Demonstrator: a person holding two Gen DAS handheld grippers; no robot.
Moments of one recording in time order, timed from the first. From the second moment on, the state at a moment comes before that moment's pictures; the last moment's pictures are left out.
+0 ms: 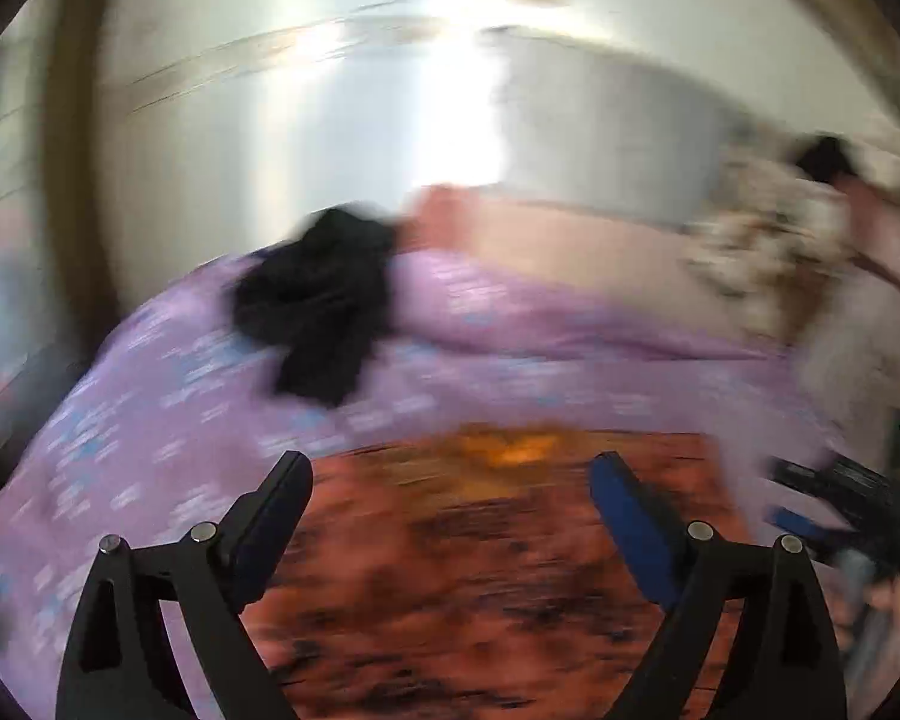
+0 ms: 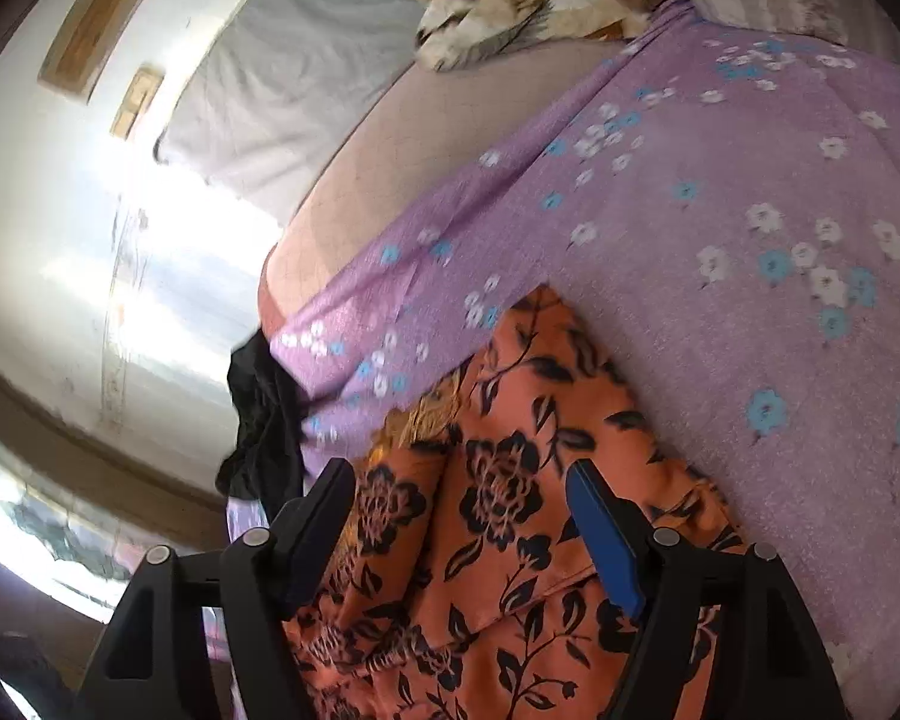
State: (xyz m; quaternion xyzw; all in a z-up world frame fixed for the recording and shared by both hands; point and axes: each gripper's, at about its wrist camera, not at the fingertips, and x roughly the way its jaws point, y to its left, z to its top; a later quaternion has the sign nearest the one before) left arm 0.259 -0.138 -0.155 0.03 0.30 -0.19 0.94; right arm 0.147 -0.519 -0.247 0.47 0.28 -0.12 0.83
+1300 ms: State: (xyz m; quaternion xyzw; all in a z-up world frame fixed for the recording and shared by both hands) left arm 0.331 -0.072 -0.264 0.08 0.49 -0.04 0.87; right arm 0.138 -0.501 -0.304 0.44 0.45 -0.15 0.76
